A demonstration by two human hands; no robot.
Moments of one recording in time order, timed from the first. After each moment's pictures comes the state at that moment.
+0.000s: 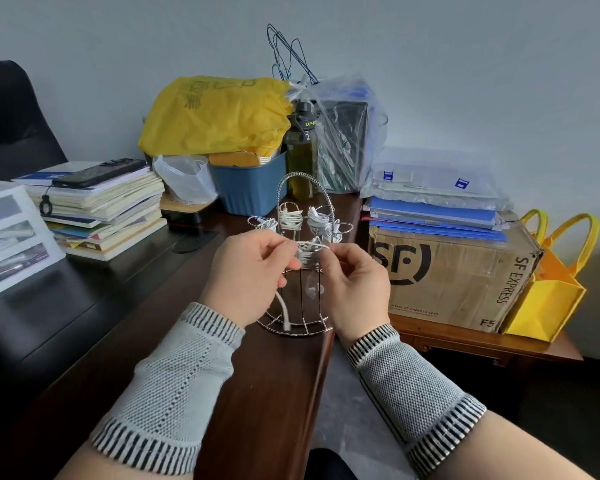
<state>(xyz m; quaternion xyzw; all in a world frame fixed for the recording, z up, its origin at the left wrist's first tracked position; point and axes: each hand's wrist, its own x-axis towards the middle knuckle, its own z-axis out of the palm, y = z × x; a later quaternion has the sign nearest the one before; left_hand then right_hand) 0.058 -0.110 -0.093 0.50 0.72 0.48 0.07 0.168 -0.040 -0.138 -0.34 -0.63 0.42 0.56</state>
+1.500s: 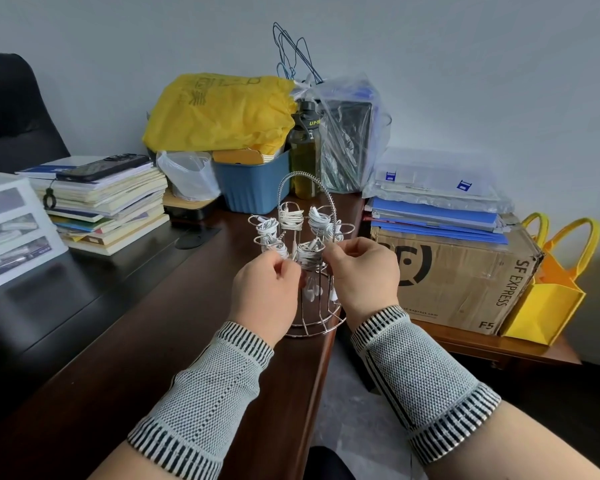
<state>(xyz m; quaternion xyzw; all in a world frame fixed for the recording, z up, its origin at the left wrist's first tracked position) 0.077 -0.104 -0.122 0.43 0.75 0.51 0.07 0.165 -0.030 -0.119 -0.48 -0.61 0.40 0.49</state>
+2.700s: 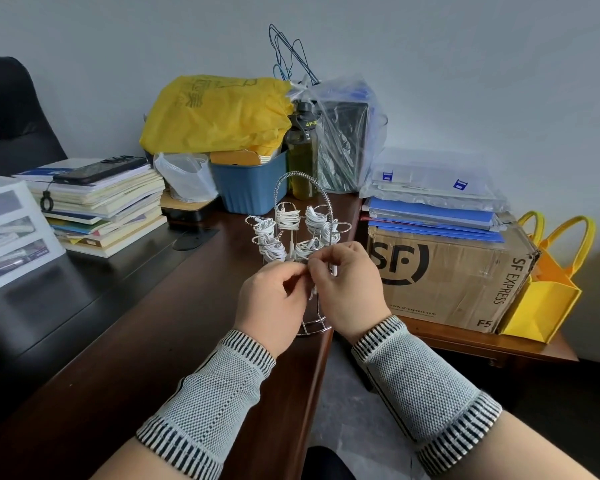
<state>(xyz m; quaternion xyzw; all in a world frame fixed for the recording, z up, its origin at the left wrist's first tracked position) 0.075 -0.099 -0.146 0.51 0.70 0.50 0.00 0.171 -0.038 -0.132 -0.38 -0.77 0.30 0.43</state>
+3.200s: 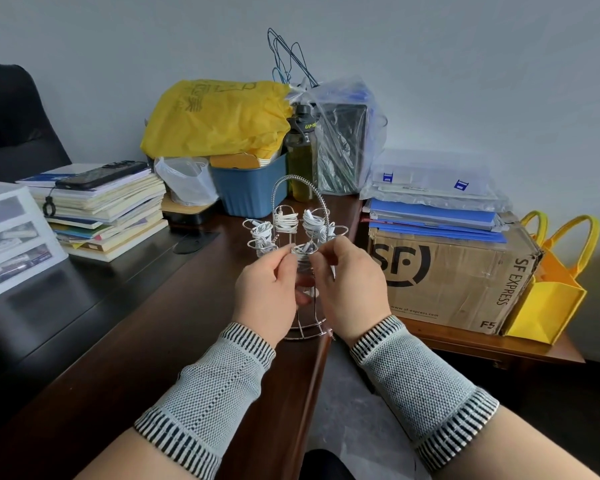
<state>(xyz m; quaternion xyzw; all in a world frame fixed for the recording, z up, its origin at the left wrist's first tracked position) 0.076 -0.091 -0.136 0.42 0.69 0.58 0.11 0.173 -0.035 -0.131 -0.37 -0.79 0.16 0.46</state>
